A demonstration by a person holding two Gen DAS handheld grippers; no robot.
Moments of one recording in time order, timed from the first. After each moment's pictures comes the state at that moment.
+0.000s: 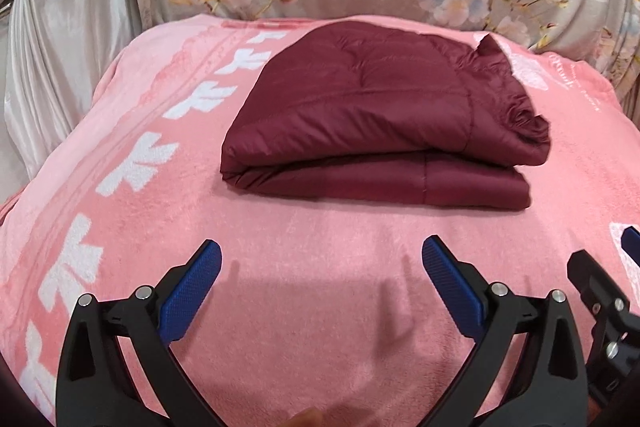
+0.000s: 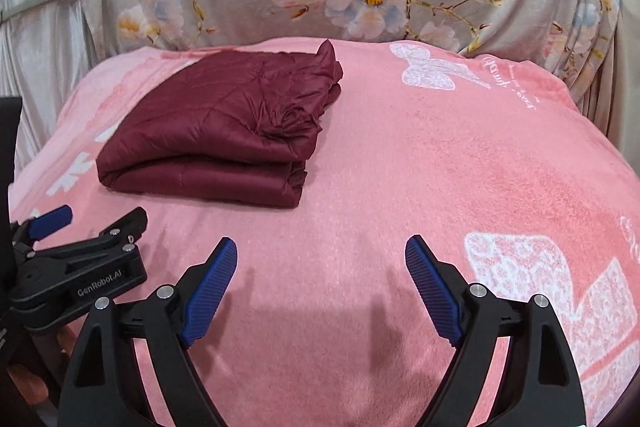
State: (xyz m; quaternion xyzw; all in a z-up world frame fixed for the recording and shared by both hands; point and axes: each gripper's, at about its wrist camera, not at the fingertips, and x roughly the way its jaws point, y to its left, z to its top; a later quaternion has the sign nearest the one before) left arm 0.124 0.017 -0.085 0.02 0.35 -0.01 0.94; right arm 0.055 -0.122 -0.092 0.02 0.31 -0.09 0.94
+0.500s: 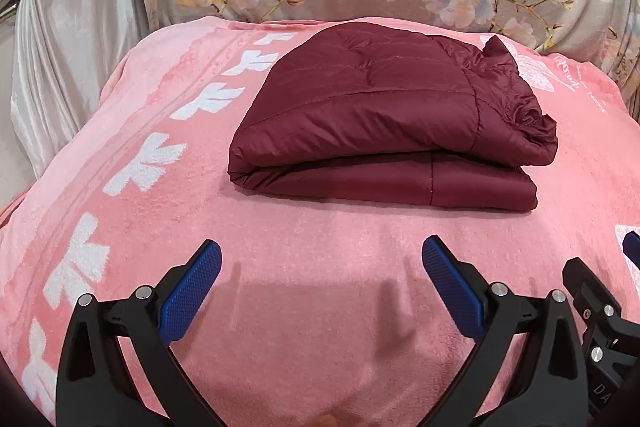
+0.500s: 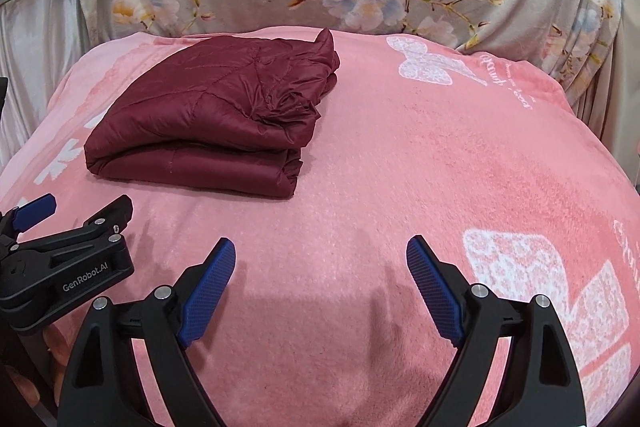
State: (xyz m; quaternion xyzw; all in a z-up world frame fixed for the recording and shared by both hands) left arm 0.119 0.016 -0.086 0.03 0.34 0.01 0.94; right arm 0.057 -0.121 -0.097 0.01 0.32 -0.10 0.94
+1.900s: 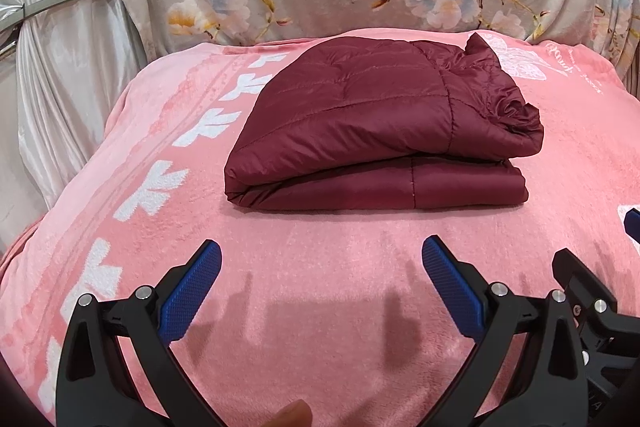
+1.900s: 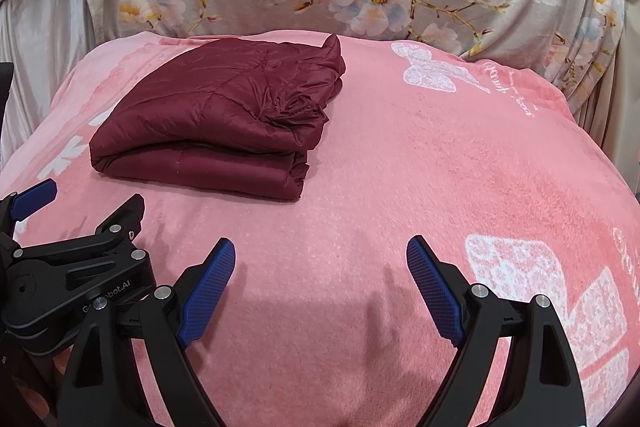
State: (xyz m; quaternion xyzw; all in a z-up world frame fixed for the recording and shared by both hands) left arm 0.111 0.001 -0.083 0.08 0.31 0.01 0.95; right arm 0.057 -0.113 -0.095 0.00 0.32 -0.10 0.94
